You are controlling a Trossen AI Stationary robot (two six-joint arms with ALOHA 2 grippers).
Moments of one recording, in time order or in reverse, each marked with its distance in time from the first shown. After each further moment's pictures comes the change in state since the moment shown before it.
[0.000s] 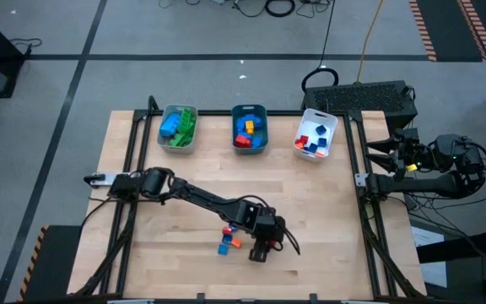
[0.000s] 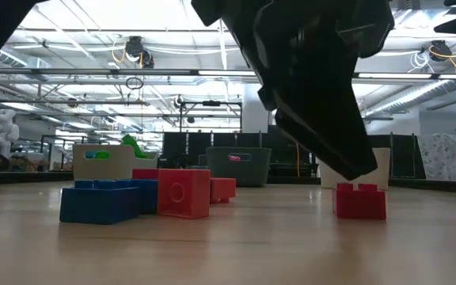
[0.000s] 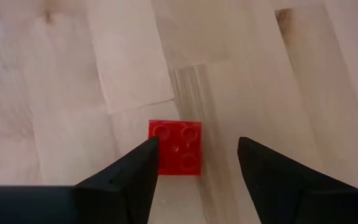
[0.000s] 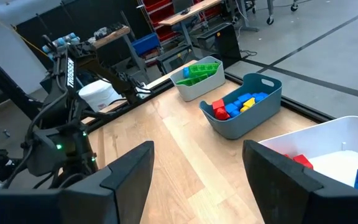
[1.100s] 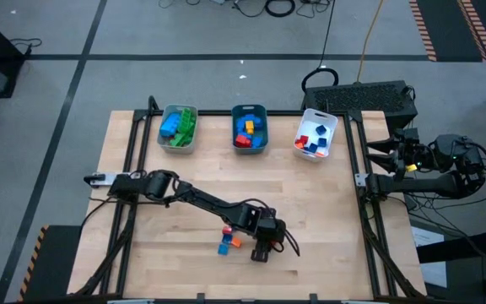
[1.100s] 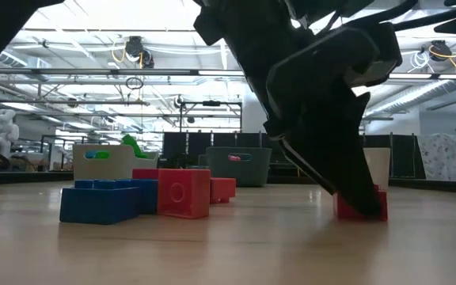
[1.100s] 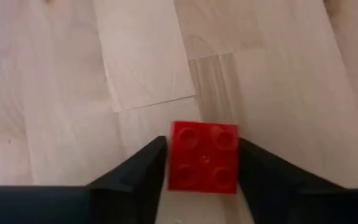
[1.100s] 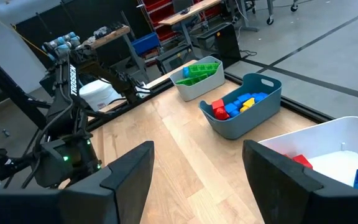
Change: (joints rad) left arm 0.000 0.058 -0.006 0.043 -0.063 -0.003; right arm 0.000 0.000 0.000 -0.001 0.000 -0.004
